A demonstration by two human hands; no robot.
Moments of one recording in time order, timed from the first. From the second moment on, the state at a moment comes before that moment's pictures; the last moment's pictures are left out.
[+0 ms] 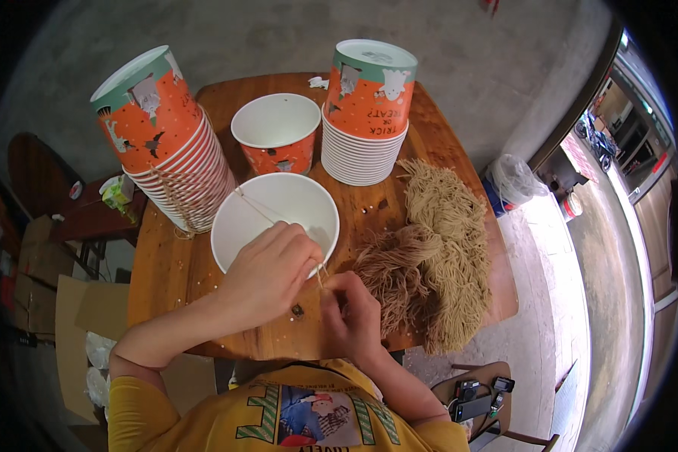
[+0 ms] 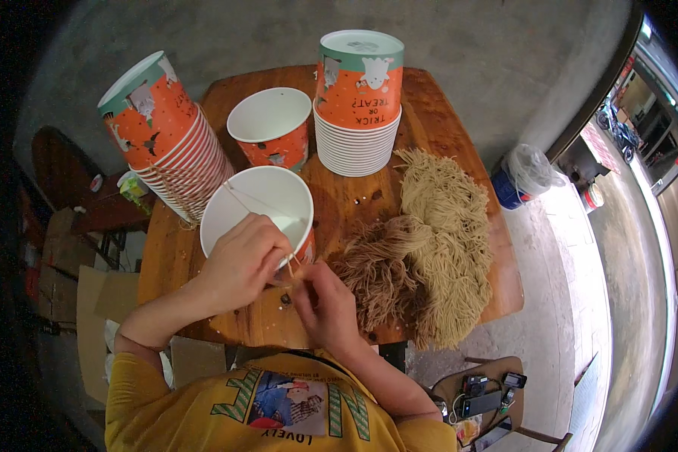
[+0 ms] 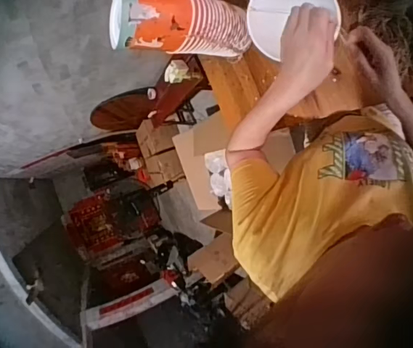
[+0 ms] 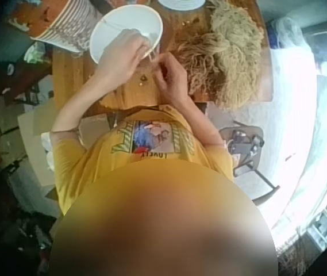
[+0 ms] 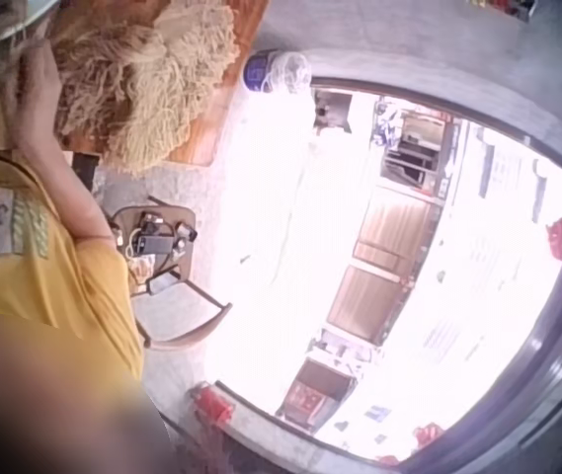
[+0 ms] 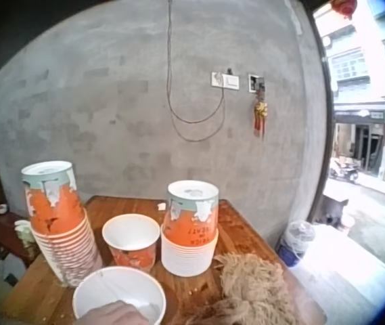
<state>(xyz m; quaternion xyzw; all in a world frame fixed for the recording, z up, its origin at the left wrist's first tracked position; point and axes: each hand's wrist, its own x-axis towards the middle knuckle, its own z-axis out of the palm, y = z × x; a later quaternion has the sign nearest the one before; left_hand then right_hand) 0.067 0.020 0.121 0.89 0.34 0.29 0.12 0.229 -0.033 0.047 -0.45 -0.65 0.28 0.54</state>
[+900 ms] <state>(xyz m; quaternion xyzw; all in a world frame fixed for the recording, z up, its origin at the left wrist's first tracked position) 0.057 -0.028 0.083 0.32 0.43 0.41 0.74 0.230 -0.046 0.043 -0.28 -0.85 0.06 0.45</state>
